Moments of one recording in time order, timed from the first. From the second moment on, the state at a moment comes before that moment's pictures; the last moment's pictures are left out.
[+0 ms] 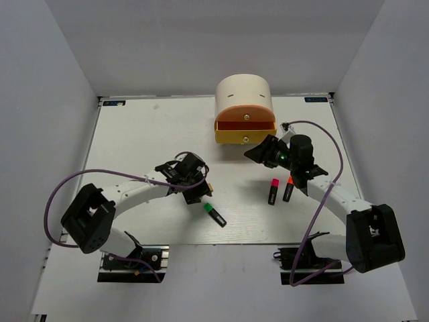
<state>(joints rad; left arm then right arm) -0.77 1.43 0.84 -0.49 -0.01 -1.15 0.32 1.26 0.63 0.26 -0.45 0.74</state>
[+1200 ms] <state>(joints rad) -0.90 1.66 0.96 -0.65 -0.04 -1.43 0.17 1.15 0.68 0.23 -0.78 0.40</state>
